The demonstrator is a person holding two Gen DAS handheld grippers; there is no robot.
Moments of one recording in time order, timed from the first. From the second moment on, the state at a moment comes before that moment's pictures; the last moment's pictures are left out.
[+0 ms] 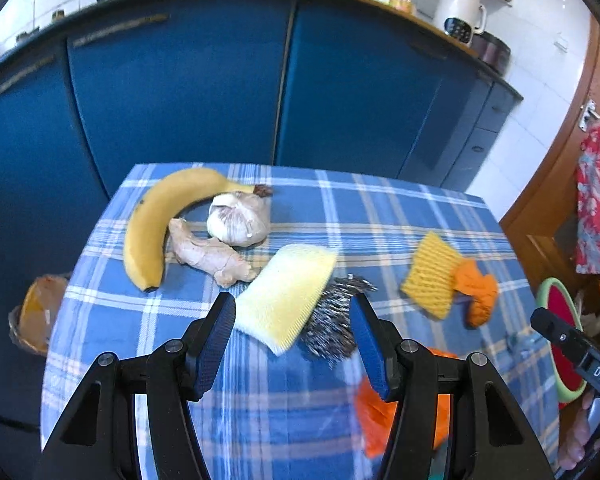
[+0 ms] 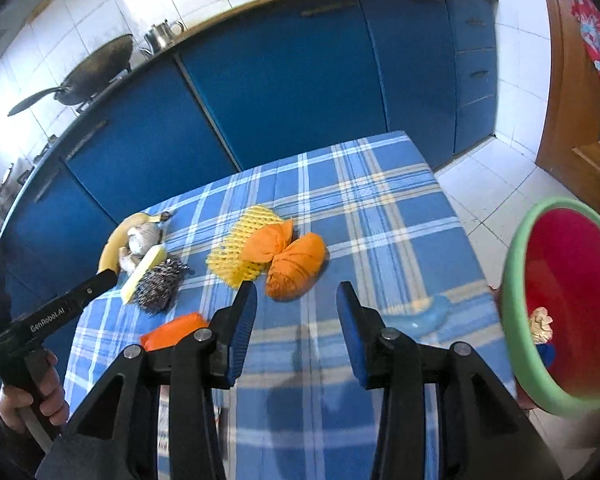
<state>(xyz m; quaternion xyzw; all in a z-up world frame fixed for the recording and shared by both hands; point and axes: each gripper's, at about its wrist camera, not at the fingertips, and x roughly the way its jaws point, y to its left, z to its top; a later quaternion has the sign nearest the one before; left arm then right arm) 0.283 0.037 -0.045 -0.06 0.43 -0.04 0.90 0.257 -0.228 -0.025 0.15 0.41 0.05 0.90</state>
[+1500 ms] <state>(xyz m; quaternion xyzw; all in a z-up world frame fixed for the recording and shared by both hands) 0.312 0.049 -0.082 -0.15 0.46 -0.11 0.87 0.283 -0.215 -0.042 0.14 0.40 0.06 0.90</state>
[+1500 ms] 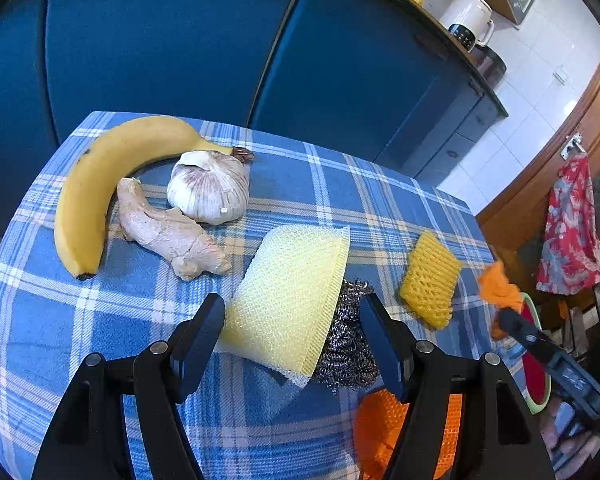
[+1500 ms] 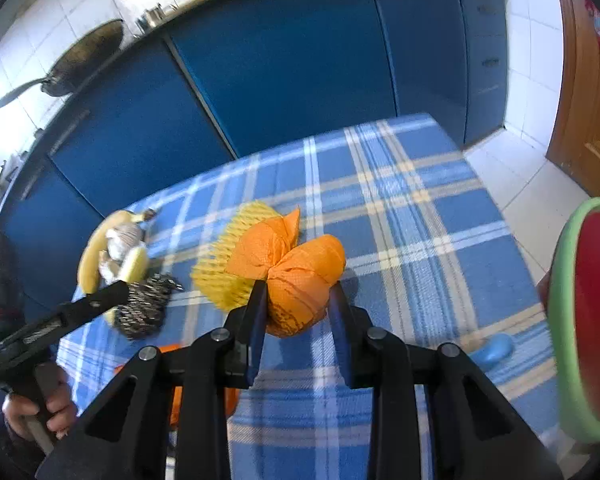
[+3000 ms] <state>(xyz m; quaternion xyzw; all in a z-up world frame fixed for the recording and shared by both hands) 0.251 0.069 -0.057 -0.19 0.46 -0.09 0.86 0.128 -0.316 0.006 0.21 0.33 -0.01 0.92</state>
